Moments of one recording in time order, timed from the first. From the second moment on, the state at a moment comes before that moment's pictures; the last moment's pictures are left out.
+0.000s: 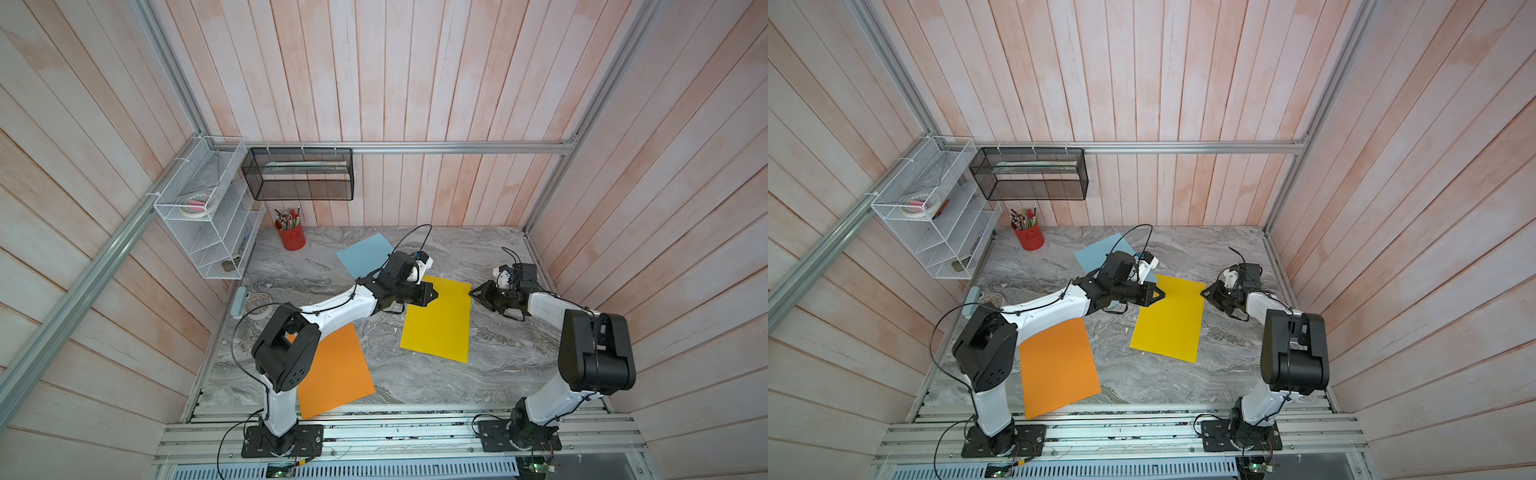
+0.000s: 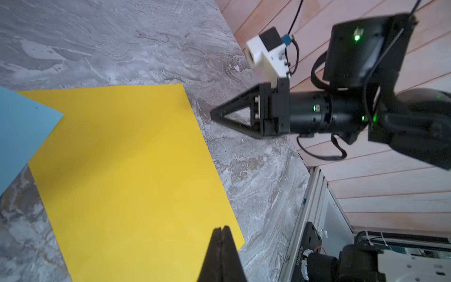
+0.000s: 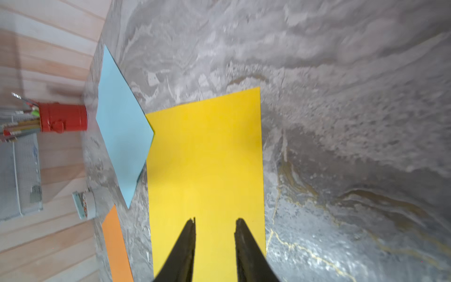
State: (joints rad) left arm -0.74 1.93 1.44 -0.14 0.46 -0.46; right arm -0.08 1.66 0.85 -0.18 -0.60 0.52
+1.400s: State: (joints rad) left arm -0.77 2.23 1.50 -0.17 0.52 -0.49; right arm -0.06 1.64 0.71 -0.12 -0.65 0.47
